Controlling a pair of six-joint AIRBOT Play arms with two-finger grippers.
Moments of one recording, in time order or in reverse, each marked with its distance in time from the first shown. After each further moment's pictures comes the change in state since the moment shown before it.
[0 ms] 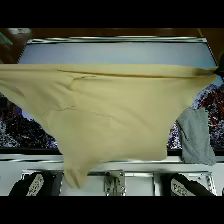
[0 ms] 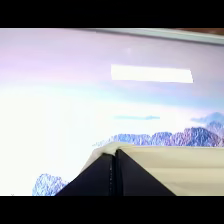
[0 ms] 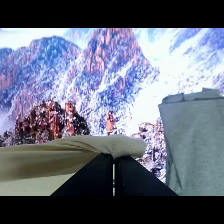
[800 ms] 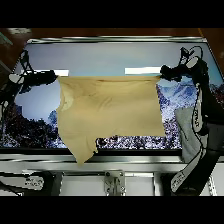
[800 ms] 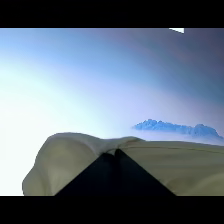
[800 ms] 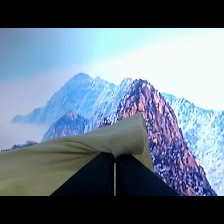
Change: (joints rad) left arm -0.300 -0.814 -0.251 -0.218 0.856 0.254; right arm 0.003 -0.829 0.000 0.303 -0.771 -0.002
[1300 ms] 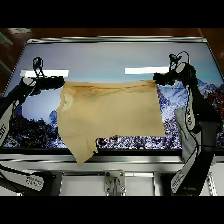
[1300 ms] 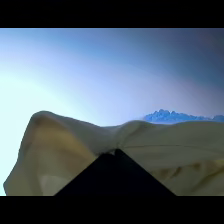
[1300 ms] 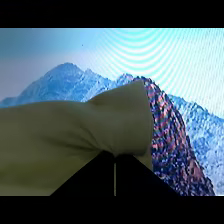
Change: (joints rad) left arm -0.036 -0.100 0.011 0.011 -0.015 0.009; right arm 0.061 -0.069 0.000 -0.075 0.022 -0.067
